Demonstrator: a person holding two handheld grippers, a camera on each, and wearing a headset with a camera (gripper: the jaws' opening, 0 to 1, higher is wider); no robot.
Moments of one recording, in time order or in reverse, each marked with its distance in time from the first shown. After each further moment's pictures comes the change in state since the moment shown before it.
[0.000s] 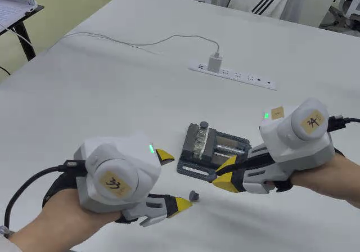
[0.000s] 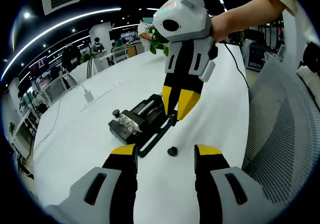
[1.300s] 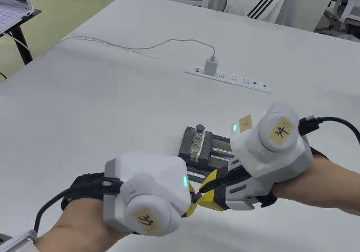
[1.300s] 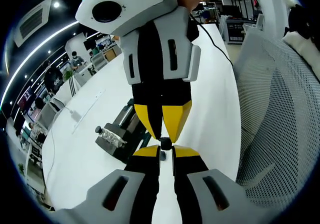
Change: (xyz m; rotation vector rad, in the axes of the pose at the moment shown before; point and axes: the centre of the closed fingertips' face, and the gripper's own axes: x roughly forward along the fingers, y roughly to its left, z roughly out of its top) left arm 0.013 -0.031 0.001 0.249 0.077 -0.082; right arm 0.009 0.038 0.005 -0.106 0.112 0.066
